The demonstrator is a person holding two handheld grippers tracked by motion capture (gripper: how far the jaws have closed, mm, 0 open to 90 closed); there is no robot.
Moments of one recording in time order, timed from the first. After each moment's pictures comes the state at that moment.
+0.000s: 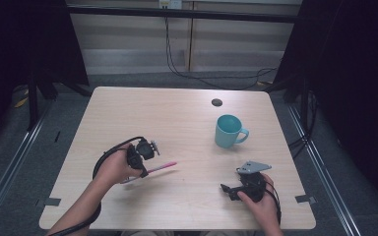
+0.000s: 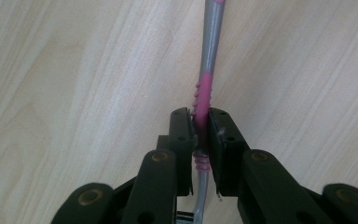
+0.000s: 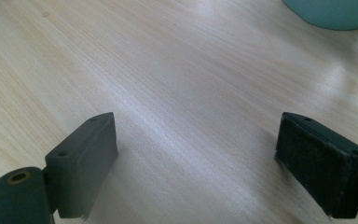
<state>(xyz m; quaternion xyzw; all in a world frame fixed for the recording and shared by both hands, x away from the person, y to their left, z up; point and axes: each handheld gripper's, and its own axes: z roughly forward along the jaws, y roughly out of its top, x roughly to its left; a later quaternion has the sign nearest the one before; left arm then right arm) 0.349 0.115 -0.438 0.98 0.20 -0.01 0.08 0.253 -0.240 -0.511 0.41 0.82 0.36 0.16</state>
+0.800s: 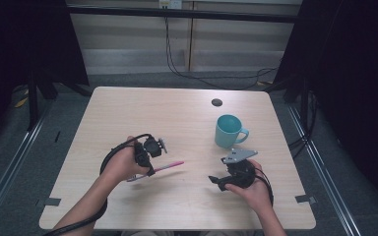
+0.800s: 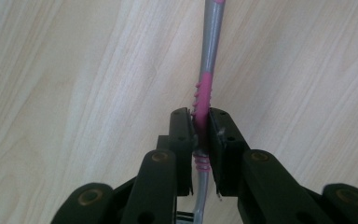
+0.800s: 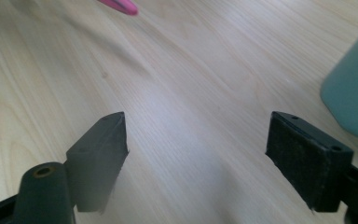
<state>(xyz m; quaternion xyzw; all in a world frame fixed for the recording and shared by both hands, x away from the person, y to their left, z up) 0.351 0.094 -0.430 0.98 0.19 -0.03 0.09 0.277 -0.202 -0.471 0.33 0.86 0.37 0.15</state>
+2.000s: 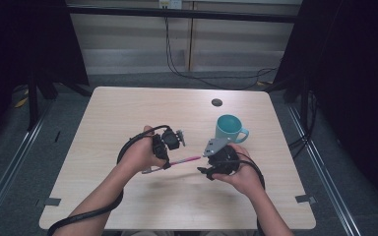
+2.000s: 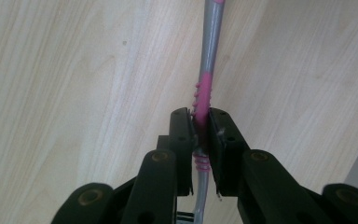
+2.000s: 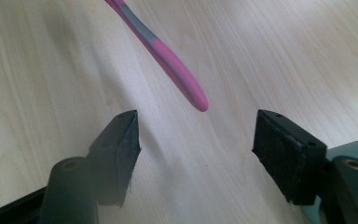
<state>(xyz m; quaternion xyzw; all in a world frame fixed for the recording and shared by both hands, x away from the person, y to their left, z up) 0.358 0.046 -0.401 0.98 0.16 -0.03 0.09 0.303 -0.154 -0.430 0.20 0.92 0.29 0.19</state>
